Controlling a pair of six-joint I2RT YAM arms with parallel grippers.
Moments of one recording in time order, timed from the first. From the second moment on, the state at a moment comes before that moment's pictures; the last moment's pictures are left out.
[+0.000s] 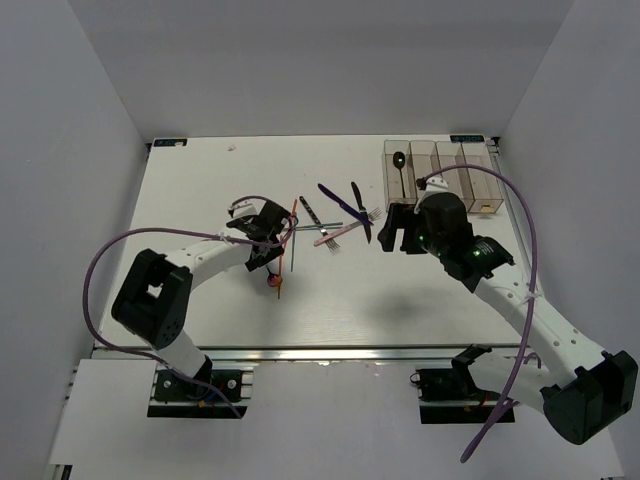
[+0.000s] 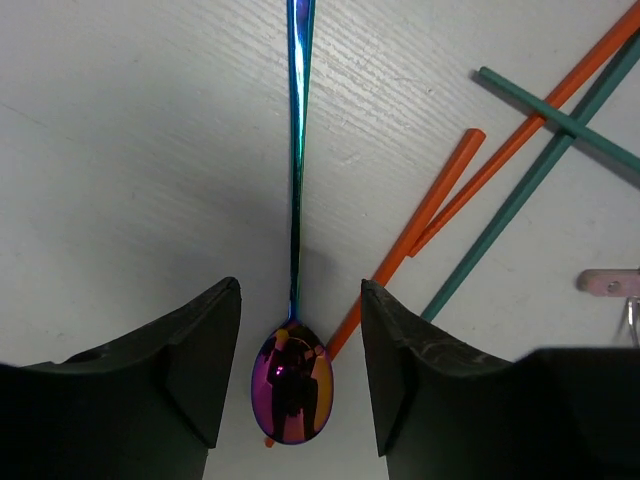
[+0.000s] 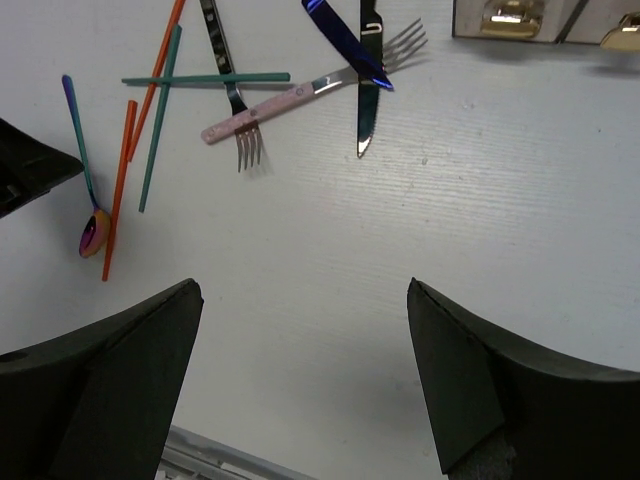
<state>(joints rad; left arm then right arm) -0.55 1.60 1.00 -0.56 -0.48 -1.00 0.54 1.05 0.96 -0.50 0.08 0.40</state>
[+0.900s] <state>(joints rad) -0.50 1.71 0.98 -0.47 -0.39 -0.98 0.54 1.01 0.88 -0.43 0.03 0.39</state>
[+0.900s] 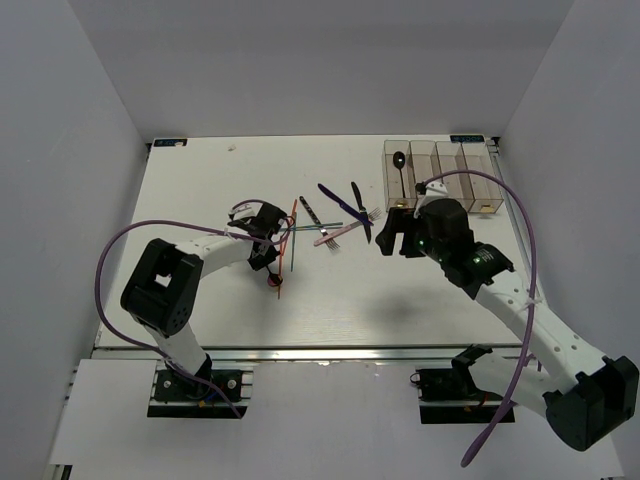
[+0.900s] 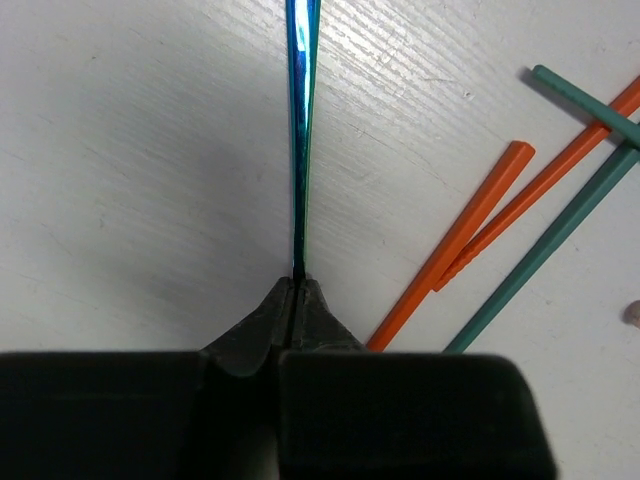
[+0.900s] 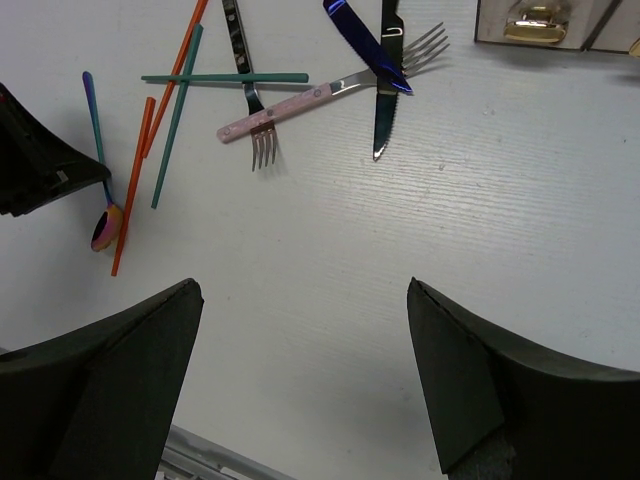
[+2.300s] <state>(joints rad) -0.52 1.20 0.79 -0.33 -0.27 -0.71 0.57 1.21 0.83 -0.08 -0.22 0.58</state>
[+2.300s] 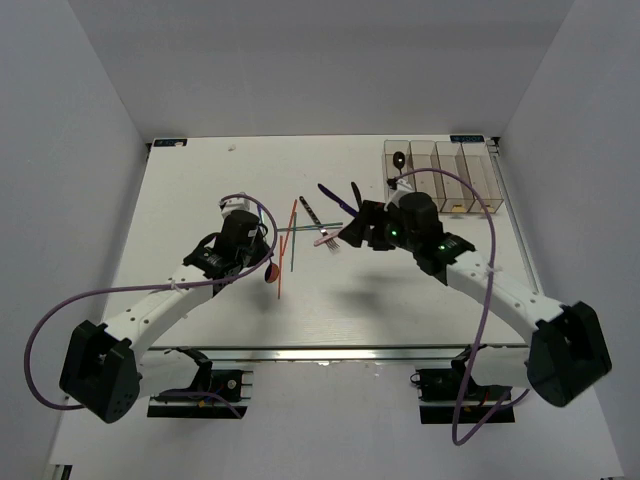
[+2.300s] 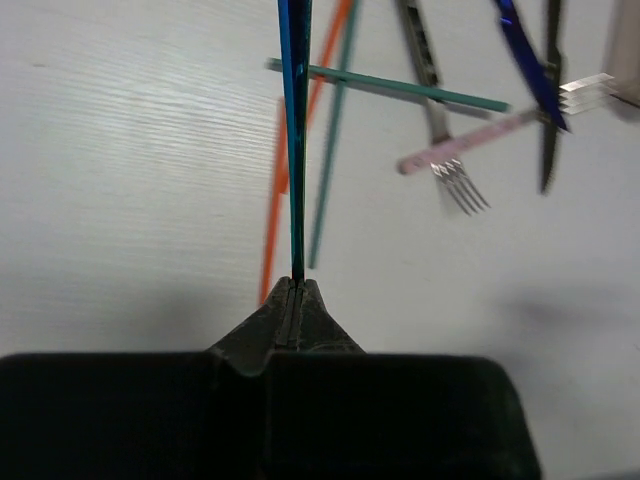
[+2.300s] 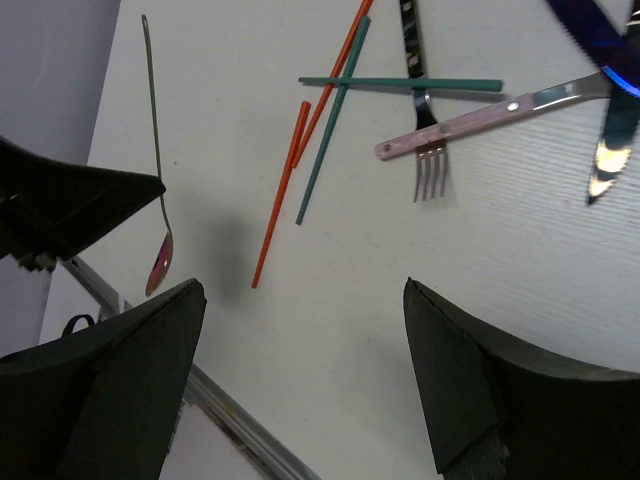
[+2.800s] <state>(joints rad) -0.59 1.10 0.68 -0.03 0.08 -0.65 0.79 1.58 1.10 0.04 -0.11 0.79</state>
